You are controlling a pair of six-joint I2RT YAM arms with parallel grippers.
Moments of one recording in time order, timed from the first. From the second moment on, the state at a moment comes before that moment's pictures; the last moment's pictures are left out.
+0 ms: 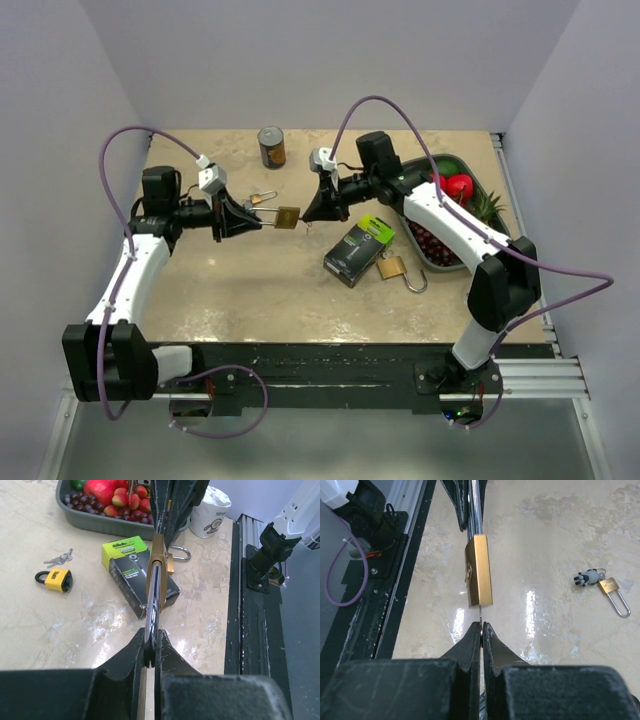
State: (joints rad) left arm 0.03 1.23 0.97 -0.32 1.32 0.33; right arm 0.55 1.71 1.51 -0.44 -1.03 -0.47
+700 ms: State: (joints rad) left arm 0.21 1.29 1.05 -0.27 1.23 0.34; right arm 0.54 1.80 1.36 -0.21 -0.76 -0.14
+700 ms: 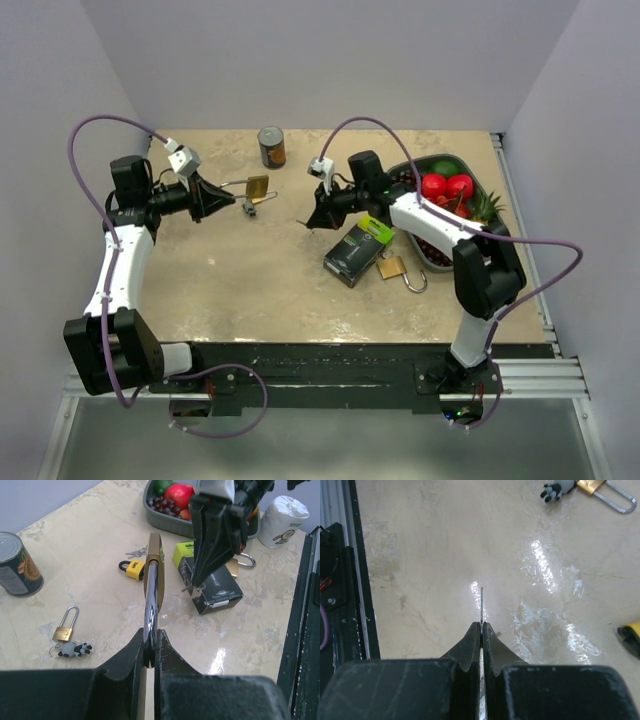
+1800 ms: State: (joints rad) left arm 0.21 1.30 1.02 -0.57 1.14 0.59; right arm 0.65 2.09 1.41 -0.09 -0.54 -0.01
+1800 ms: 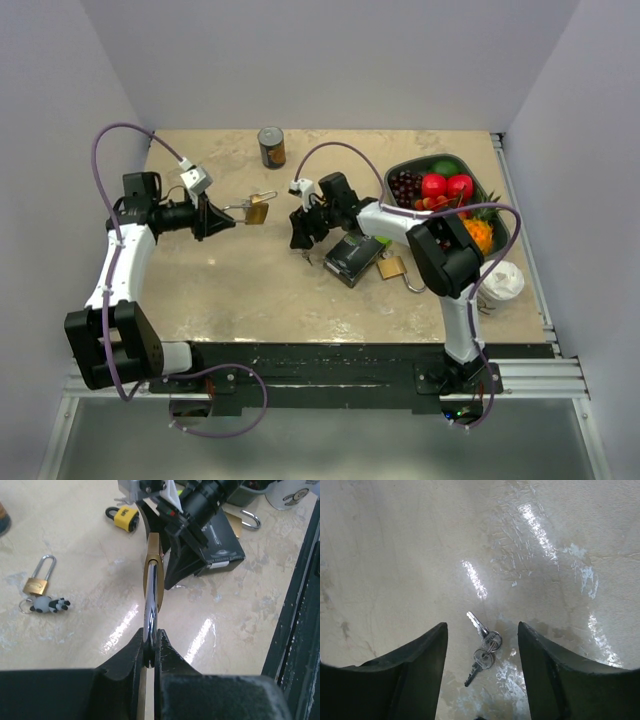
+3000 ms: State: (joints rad) left arm 0.04 1.47 1.22 -1.23 1.15 1.29; right arm 0.76 1.87 1.43 -0.22 -0.90 -0.46
